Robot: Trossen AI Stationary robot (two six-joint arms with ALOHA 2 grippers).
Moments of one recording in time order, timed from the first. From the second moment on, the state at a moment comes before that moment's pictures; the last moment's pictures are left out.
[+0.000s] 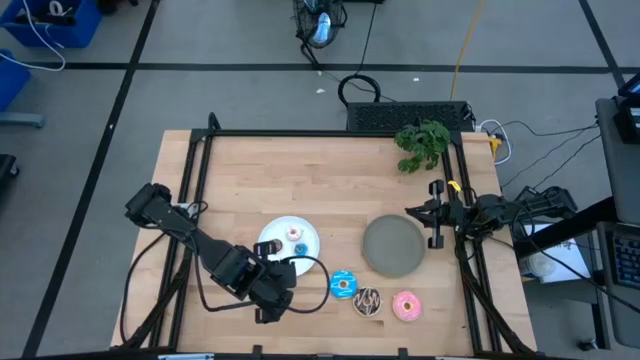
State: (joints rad) left arm -0.58 1.81 1.74 -1.23 -0.18 -0.66; right arm 0.22 0.07 0.02 0.26 0.26 -0.20
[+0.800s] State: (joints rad) left arm -0.42 1.81 1.50 -1.19 -0.22 -0.61; right arm 0.22 0.07 0.02 0.26 0.26 -0.20
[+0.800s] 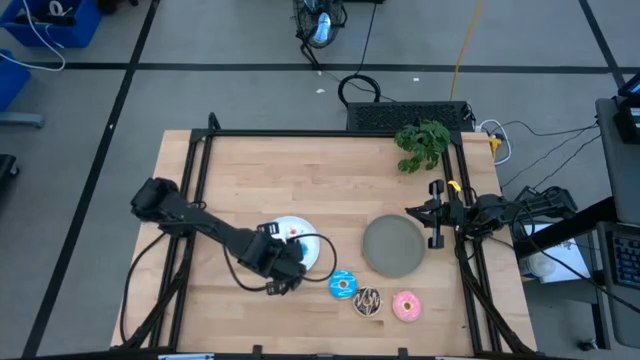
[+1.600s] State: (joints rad) left arm -0.33 1.81 1.19 -0.80 -0.08 -0.48; right arm 0.22 0.07 0.02 0.26 0.26 -0.20
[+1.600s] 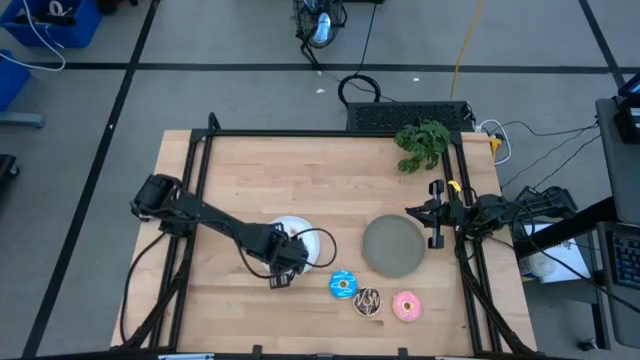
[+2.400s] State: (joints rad) left arm -0.35 1.81 1.19 -0.75 -0.10 -0.43; right arm 0.22 0.07 0.02 0.26 0.26 -0.20
